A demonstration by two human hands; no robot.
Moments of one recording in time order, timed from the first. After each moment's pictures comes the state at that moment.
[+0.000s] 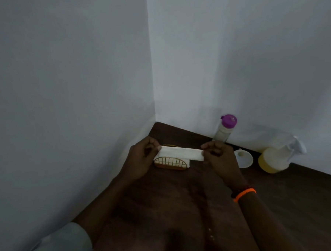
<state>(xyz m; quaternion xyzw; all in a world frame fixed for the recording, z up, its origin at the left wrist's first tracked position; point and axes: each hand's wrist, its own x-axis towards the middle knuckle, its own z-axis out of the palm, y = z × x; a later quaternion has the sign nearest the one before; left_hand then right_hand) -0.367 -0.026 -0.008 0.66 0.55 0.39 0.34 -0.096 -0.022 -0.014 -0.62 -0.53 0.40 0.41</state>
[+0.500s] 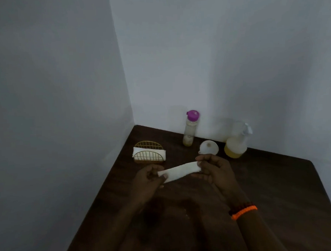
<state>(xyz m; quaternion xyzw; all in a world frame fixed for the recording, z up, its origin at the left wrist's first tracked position) -0.266 -0.145 -0.004 0.46 0.61 0.34 0.55 -0.036 -0.148 0.025 -0.56 -0.33 0.57 0.50</state>
